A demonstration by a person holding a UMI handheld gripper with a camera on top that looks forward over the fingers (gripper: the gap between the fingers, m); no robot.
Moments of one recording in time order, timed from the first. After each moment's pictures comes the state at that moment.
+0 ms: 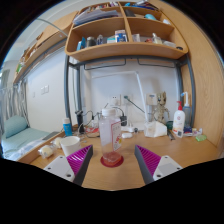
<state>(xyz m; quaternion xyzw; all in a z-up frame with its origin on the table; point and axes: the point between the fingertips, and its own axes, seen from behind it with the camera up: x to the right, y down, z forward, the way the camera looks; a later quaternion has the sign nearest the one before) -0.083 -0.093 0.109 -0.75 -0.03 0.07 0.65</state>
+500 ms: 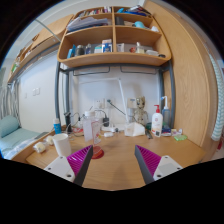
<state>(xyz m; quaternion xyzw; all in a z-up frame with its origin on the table) -0.016 -0.161 0.120 -0.75 0.01 0.01 0.66</state>
